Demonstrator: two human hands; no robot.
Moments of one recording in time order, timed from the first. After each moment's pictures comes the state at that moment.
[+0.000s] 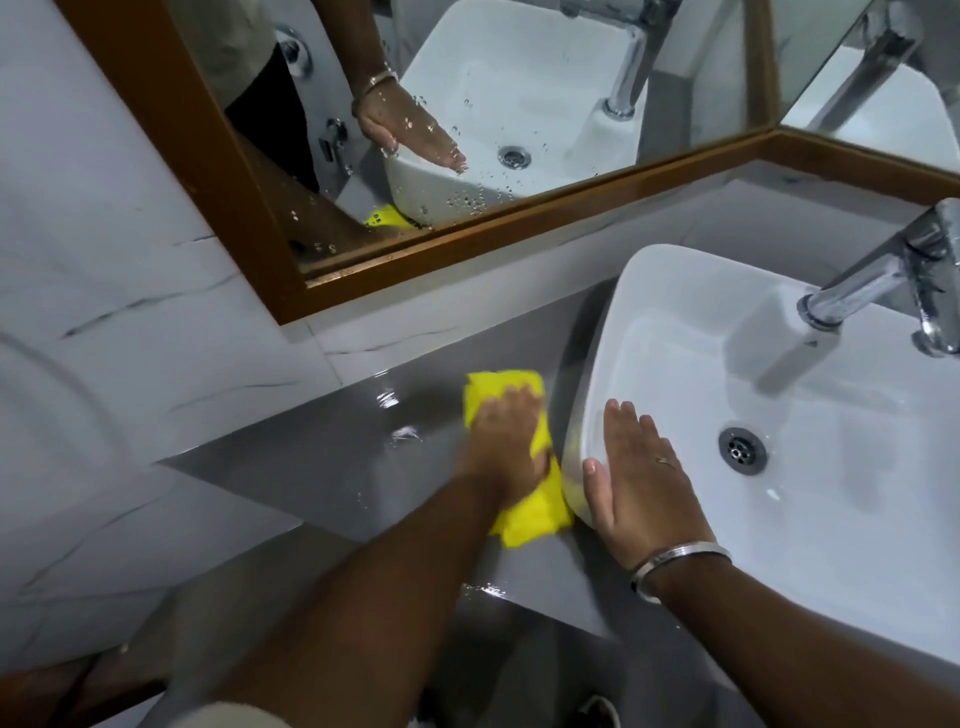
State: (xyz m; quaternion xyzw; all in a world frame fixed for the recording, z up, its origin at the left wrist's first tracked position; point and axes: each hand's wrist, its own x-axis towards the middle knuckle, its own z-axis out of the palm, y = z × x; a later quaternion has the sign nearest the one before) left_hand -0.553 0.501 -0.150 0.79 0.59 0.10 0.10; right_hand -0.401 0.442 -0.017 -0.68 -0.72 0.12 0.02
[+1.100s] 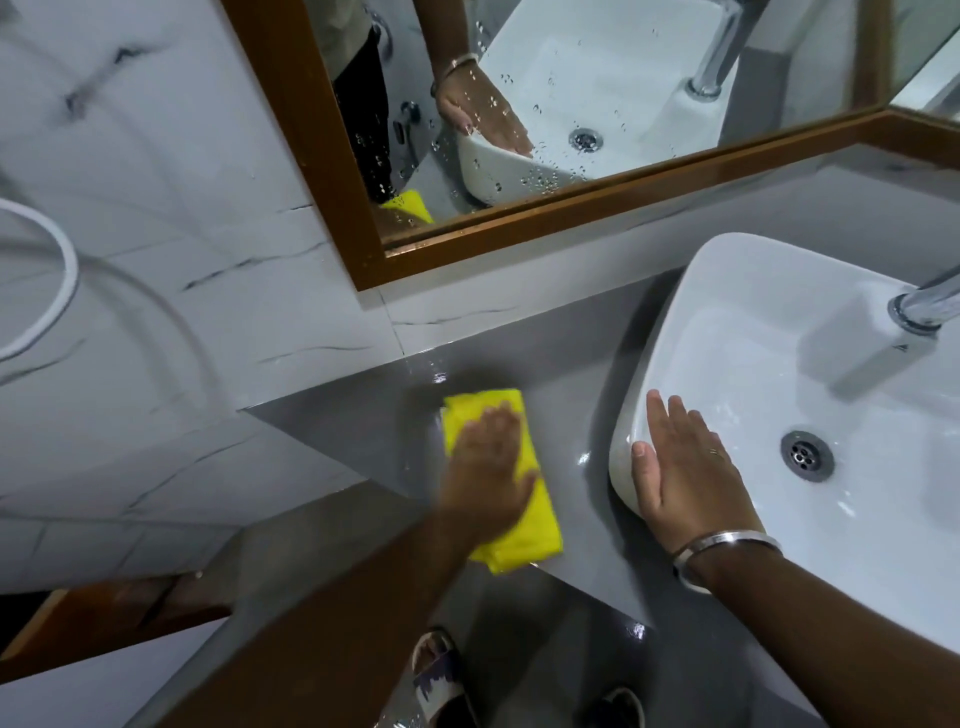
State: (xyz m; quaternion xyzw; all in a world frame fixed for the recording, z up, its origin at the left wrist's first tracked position) left_hand -0.619 0.425 -0.151 0.73 0.67 0.09 0.11; right_hand -0.402 0.444 -0.016 -0.66 -0.73 0.14 0.01
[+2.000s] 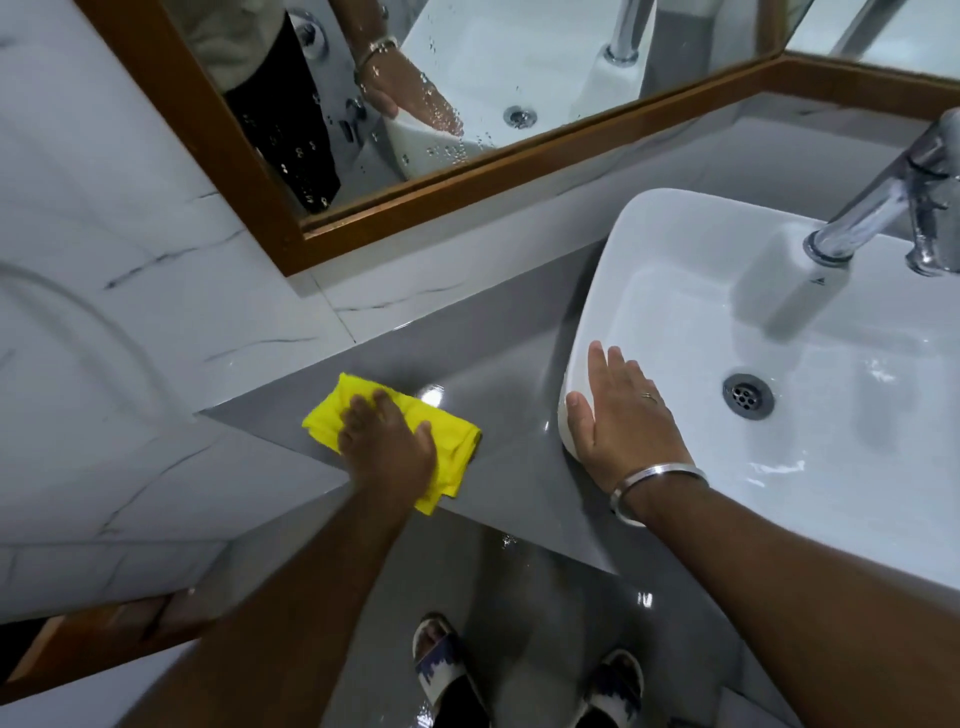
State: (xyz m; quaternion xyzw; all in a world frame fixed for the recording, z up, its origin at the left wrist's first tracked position) left_hand -0.646 0.427 -0.112 0.53 0.84 -0.02 0.14; right_hand -0.398 0.442 -0.017 -0.67 -0.73 0.16 0.04
